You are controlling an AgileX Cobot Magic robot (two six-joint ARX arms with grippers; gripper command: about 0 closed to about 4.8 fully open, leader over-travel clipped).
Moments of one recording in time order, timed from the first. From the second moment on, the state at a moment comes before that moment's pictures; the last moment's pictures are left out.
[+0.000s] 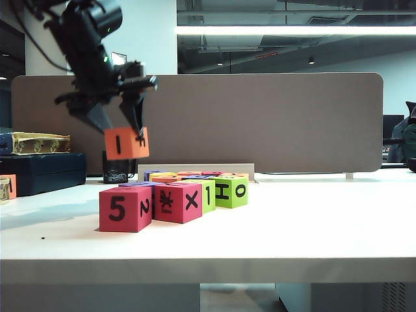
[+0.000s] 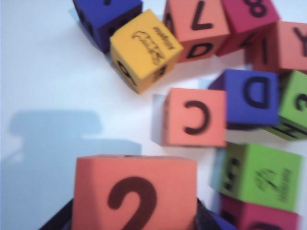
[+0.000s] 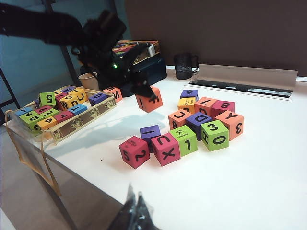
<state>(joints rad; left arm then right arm) -0.32 1.80 1.51 -0.59 0.05 -0.07 0.00 0.01 0.66 -0.72 -0.71 0.10</state>
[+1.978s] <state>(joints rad) -0.81 2.03 1.58 -0.63 -0.23 -0.65 0.00 0.01 0.66 -0.78 -0.67 0.10</state>
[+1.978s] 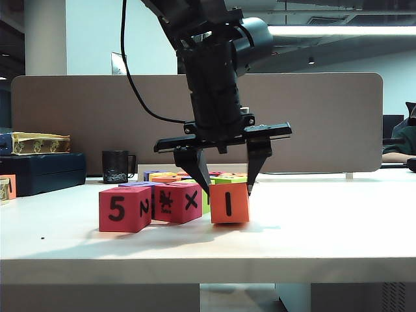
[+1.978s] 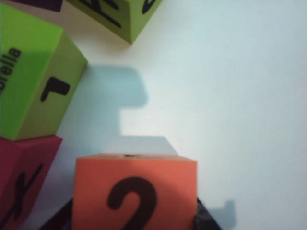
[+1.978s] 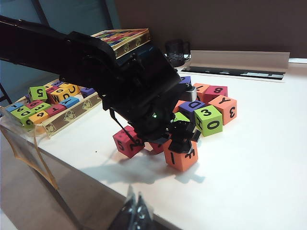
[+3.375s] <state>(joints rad) -0.64 2.01 1.82 -0.64 -0.07 -0.03 0.00 0.01 0.66 -0.78 -0.67 0.10</state>
